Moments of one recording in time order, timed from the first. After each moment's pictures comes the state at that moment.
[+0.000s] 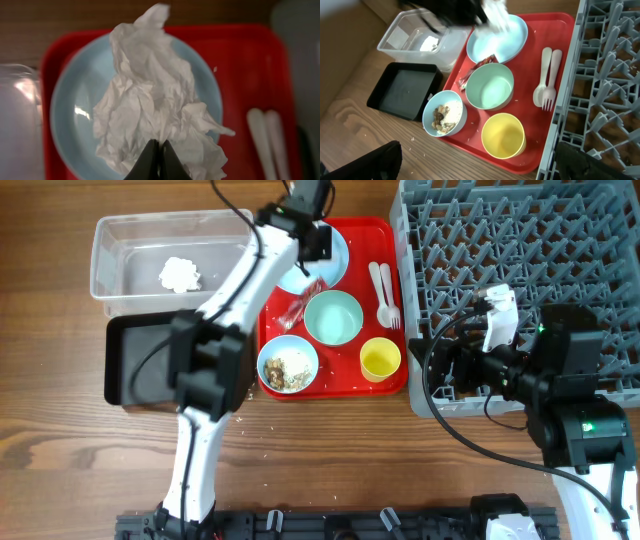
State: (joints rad) left arm -0.40 2.33 2.15 -0.86 -0.06 -0.34; right arm 0.06 0.94 0.99 -0.76 -0.55 0.07
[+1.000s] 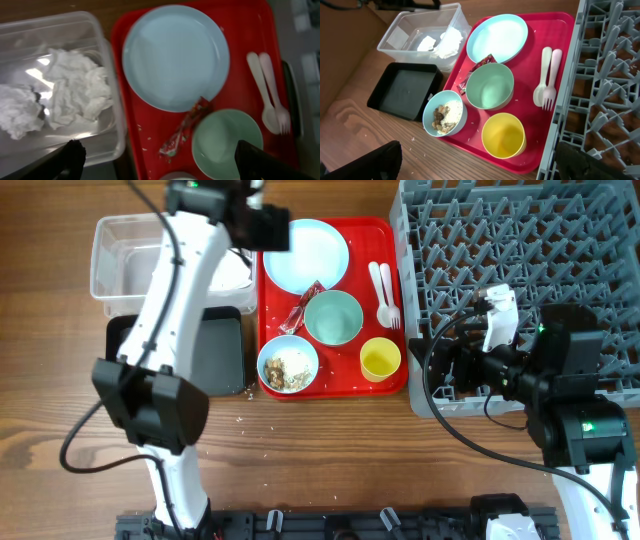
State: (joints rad) left arm -0.30 2.07 2.16 -1.20 0.00 -0.15; right arm 0.06 0.94 0.99 -0.76 -0.55 0.07
